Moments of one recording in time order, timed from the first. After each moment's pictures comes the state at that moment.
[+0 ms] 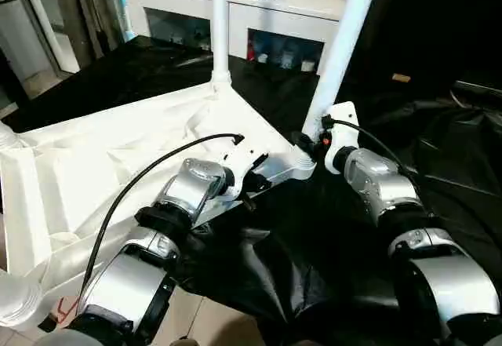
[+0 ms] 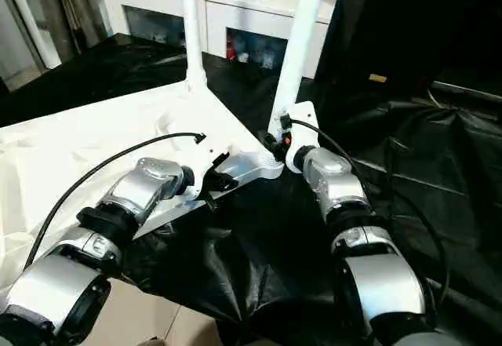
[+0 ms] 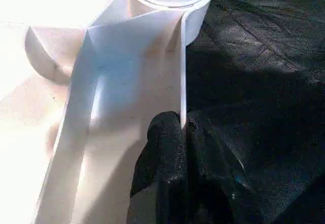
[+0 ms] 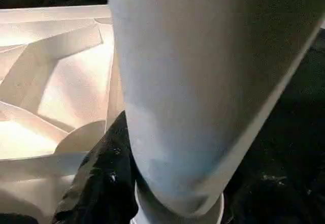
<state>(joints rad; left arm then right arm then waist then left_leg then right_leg) -0.82 0.11 -0.23 0.87 0.07 0.37 -0.77 -0.83 -0.16 -0.03 1.03 0.12 0.10 0.47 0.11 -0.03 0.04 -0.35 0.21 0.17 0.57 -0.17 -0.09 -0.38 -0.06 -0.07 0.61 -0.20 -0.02</state>
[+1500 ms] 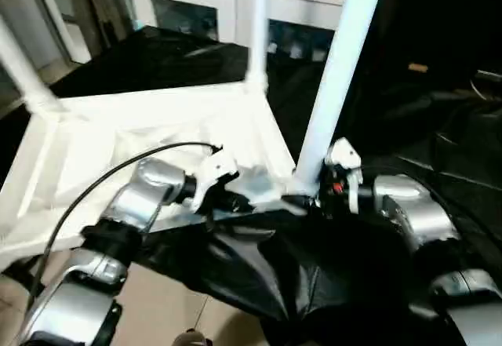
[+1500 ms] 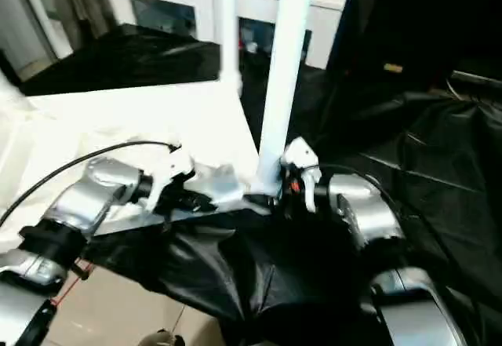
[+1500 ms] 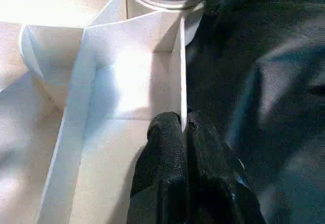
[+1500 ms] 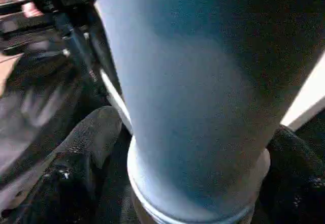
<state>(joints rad) -0.64 0.37 -0.29 0.56 0.01 0.24 -1.30 -0.53 -0.37 0.14 0.57 0.15 0.15 1.20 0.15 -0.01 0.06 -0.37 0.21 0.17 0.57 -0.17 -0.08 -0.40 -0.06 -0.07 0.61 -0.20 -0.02</state>
